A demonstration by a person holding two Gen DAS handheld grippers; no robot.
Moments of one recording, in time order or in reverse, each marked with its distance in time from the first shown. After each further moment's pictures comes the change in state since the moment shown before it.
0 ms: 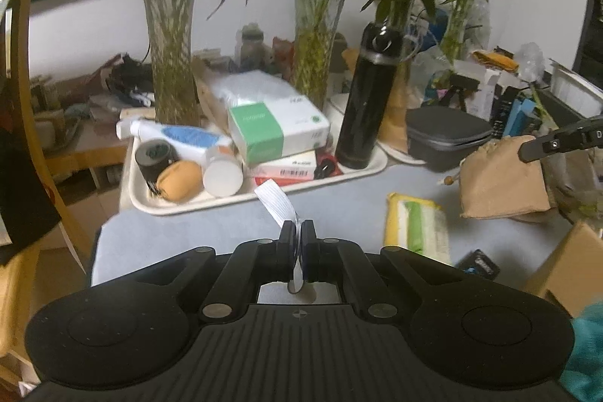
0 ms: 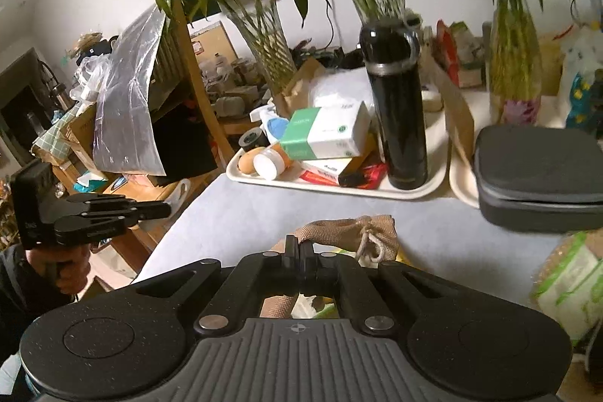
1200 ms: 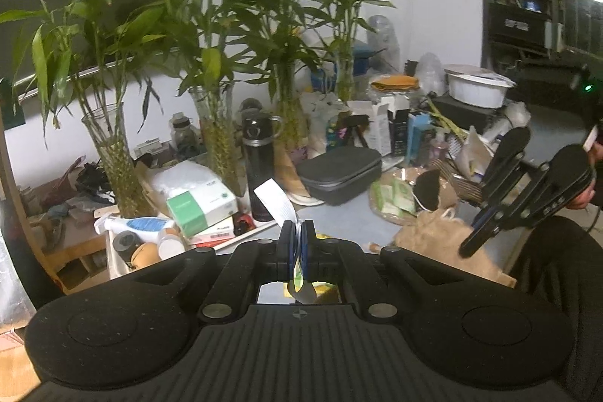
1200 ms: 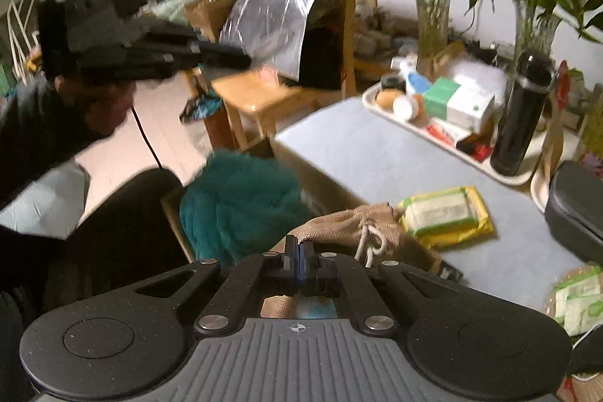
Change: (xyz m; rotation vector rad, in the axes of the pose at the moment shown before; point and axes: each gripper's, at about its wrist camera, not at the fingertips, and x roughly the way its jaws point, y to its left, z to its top) left arm -0.146 -0.112 0.012 0.246 -0.140 -0.104; right arm -0.095 0.112 -0.065 -0.399 0.243 0.211
